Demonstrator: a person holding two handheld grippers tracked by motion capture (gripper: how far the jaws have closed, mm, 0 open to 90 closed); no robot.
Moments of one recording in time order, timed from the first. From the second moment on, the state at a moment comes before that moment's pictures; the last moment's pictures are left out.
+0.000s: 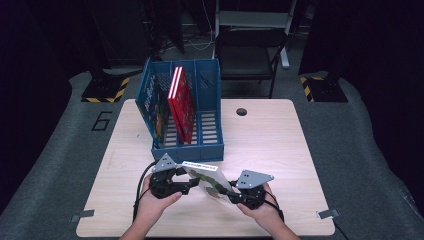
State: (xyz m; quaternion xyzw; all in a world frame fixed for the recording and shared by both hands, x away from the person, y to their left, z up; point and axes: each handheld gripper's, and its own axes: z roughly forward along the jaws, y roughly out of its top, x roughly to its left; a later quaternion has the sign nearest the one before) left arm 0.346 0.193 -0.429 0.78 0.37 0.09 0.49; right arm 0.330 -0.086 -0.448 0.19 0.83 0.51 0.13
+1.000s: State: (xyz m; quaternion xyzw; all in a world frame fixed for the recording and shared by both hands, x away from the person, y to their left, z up) left arm 0.347 0.200 -0.418 0.80 0.34 0.07 0.49; right arm 0.337 -0.093 -0.451 0.19 0.82 0.53 0.11
